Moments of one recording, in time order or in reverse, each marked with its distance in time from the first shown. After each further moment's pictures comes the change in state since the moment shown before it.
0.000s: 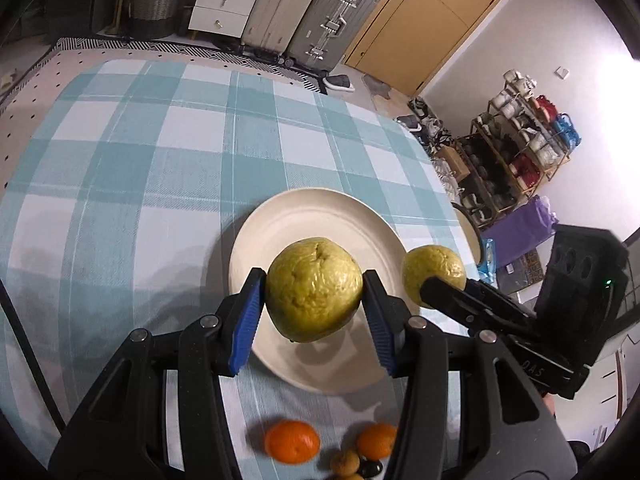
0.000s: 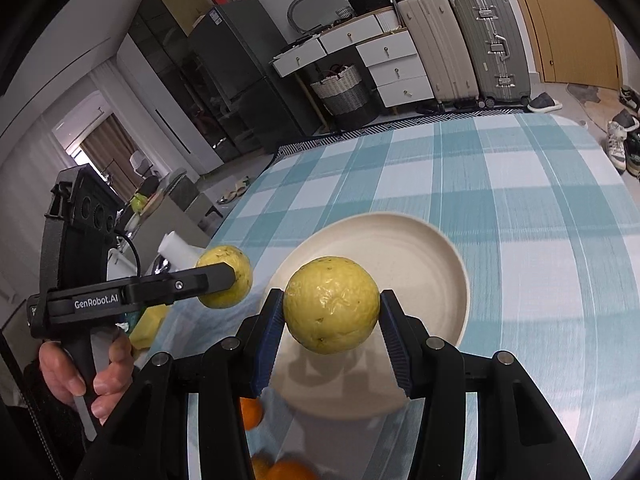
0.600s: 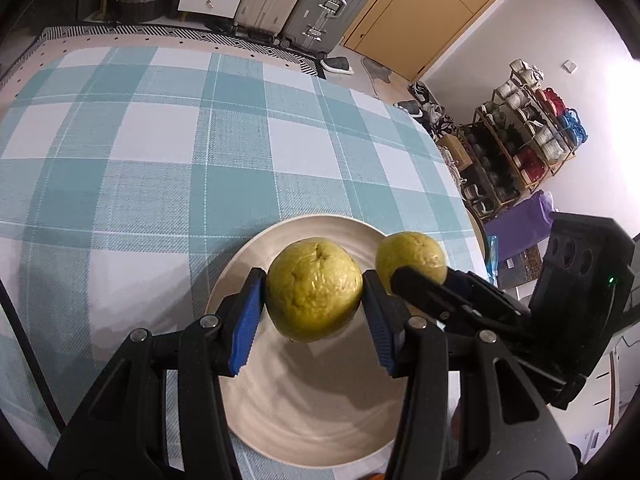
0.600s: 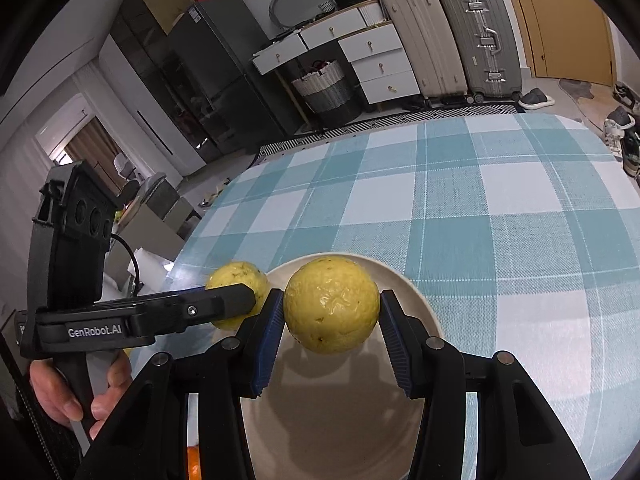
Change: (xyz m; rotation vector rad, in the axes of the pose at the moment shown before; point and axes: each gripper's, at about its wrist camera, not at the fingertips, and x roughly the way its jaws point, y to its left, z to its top) left arm 0.076 0.004 0.041 -0.013 0.072 -0.018; right arm 0.057 -0.035 0.036 0.018 0.029 -0.048
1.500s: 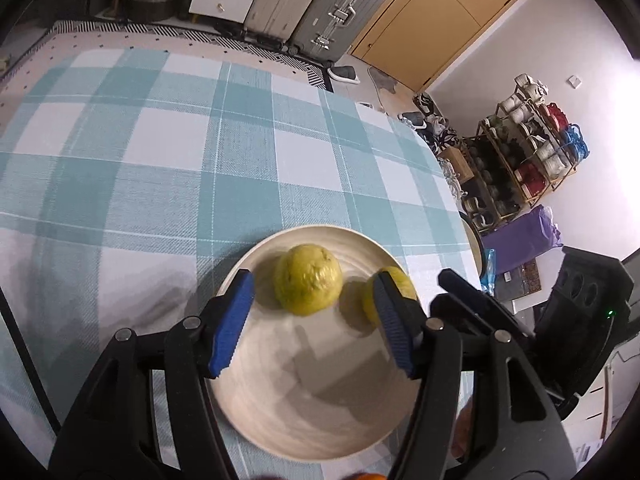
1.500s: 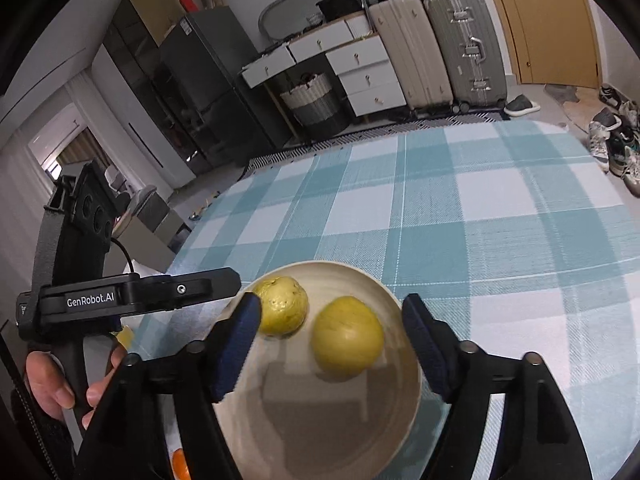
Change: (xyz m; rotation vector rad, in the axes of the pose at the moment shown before) left arm -0.016 -0.005 -0.002 -0.038 -0.041 0.016; right arm -0.035 -0.003 -0.009 0.019 -0.075 -0.034
